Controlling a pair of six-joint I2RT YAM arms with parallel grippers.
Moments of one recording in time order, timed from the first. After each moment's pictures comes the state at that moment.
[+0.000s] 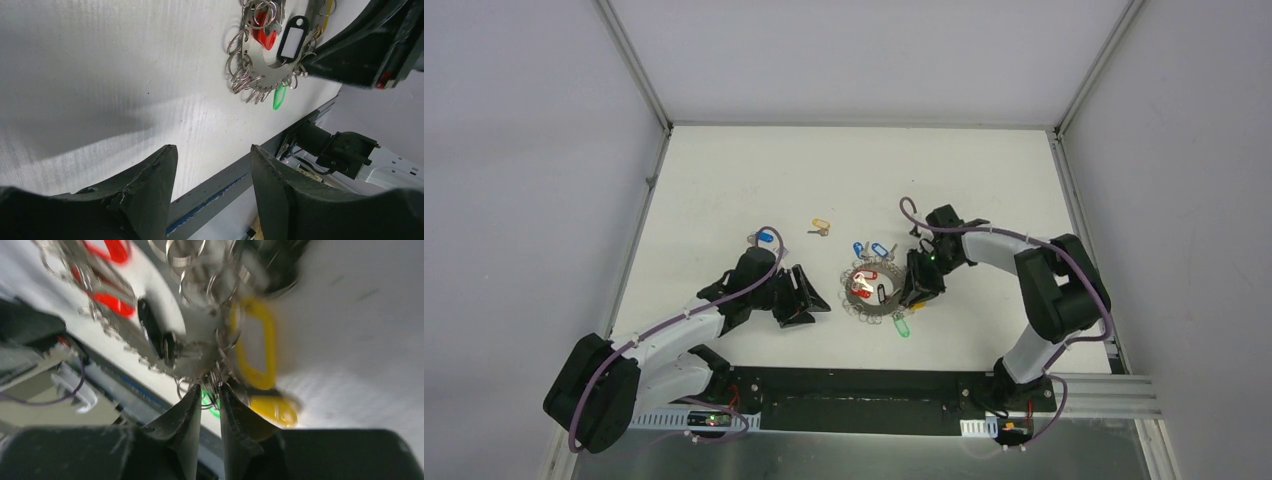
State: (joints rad) left arm -0.56 1.02 0.34 -0.05 0.41 -1.11; right arm 0.42 1.69 0.91 -0.61 -0.56 0.39
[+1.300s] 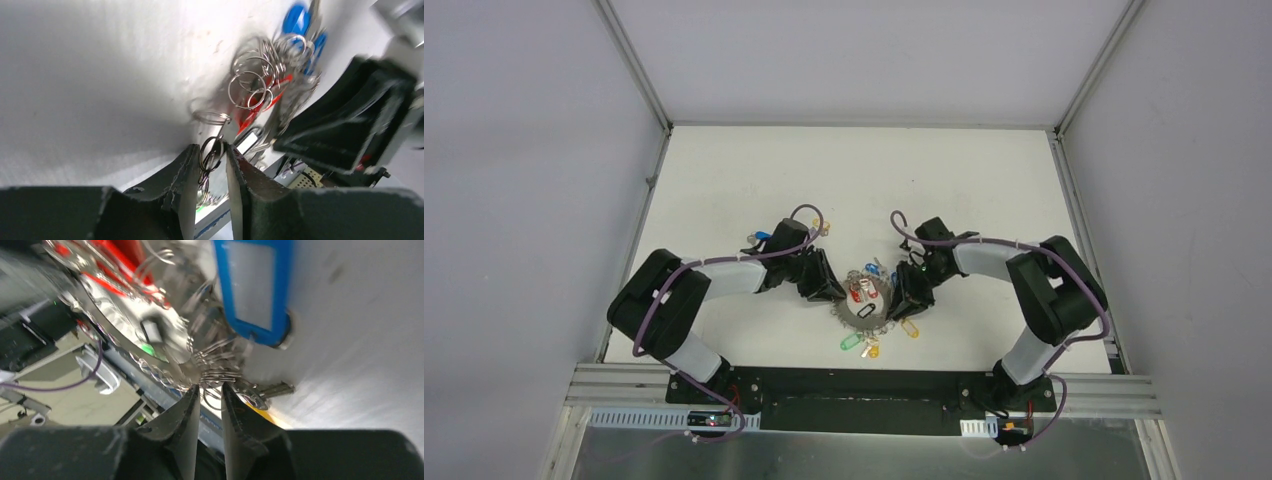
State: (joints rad) left arm -0.57 1.54 0.60 0.09 0.49 -1.04; right arm 0.51 1.71 0.83 -0.51 -0.67 0.53
